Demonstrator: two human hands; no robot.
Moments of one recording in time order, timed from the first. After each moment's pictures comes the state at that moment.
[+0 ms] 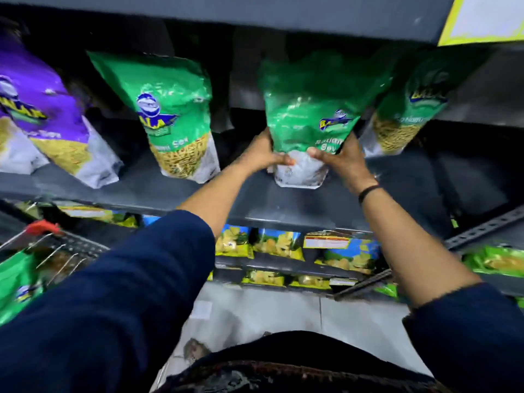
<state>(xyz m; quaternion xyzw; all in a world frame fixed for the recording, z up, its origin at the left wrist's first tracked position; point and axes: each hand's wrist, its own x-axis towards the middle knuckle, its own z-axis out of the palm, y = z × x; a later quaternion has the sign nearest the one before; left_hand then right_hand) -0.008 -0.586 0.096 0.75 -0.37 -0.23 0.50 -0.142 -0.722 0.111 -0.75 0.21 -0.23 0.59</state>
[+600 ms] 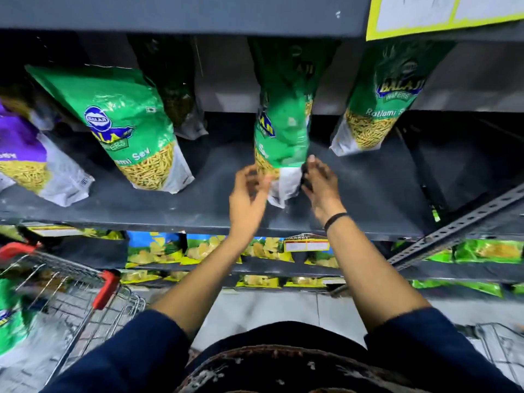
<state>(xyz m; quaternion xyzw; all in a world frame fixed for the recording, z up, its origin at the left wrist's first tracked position) -0.114 -0.580 0.057 0.74 -0.19 -0.09 0.64 -0.157 -0.718 0.069 -0.48 0.40 -0.25 0.74</state>
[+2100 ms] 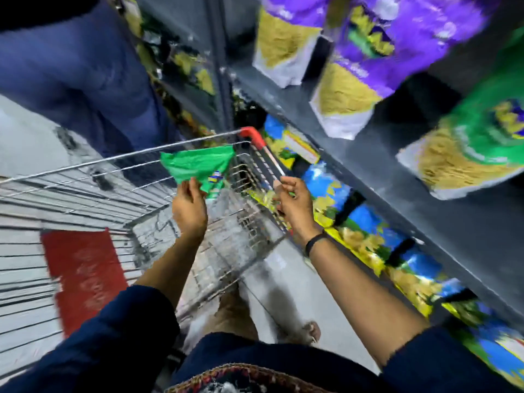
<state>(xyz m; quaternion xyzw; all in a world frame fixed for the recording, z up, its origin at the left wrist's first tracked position) -0.048 -0.094 -0.032 0.77 0.35 0.15 0.50 -0.024 -0.278 -0.006 -0.72 0.15 0.08 0.67</state>
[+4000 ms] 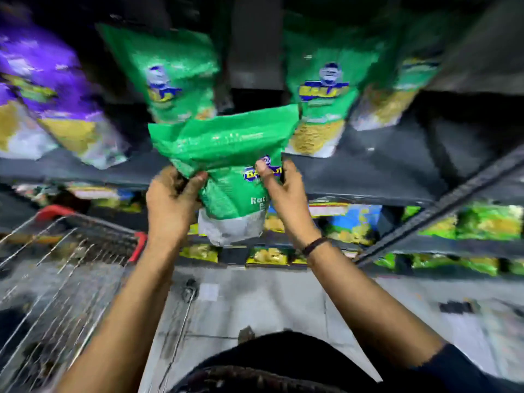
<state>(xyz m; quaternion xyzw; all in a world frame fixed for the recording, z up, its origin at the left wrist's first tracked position) -0.135 -0.369 0.133 0.77 -0.13 -0.05 0.62 -0.197 -0.525 0.111 -0.71 0.19 -0.24 0.64</state>
